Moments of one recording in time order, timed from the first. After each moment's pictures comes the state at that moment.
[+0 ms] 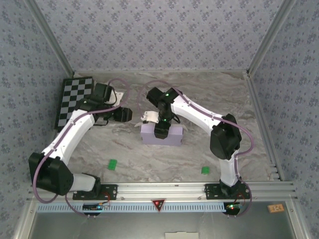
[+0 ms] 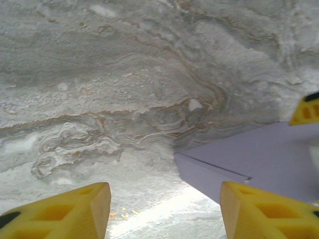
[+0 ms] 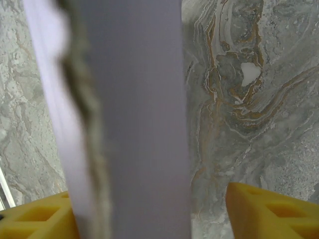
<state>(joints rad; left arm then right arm) -0.31 1.33 1.20 -0.87 0.30 -0.15 0.79 1.96 1.79 -1.26 -0.17 -0.63</state>
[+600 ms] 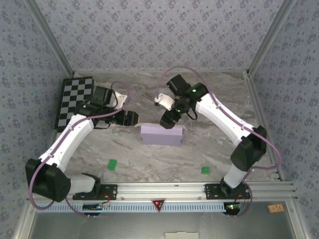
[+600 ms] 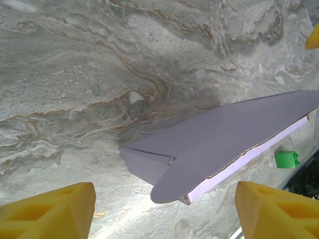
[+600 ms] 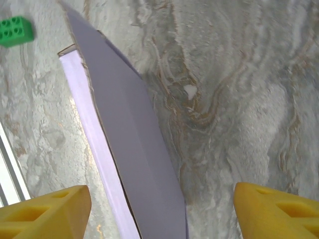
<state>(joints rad) -0.36 1.28 1.15 -0.84 0.47 -0.15 0.65 1.66 1.64 -1.11 -0.27 -0.39</state>
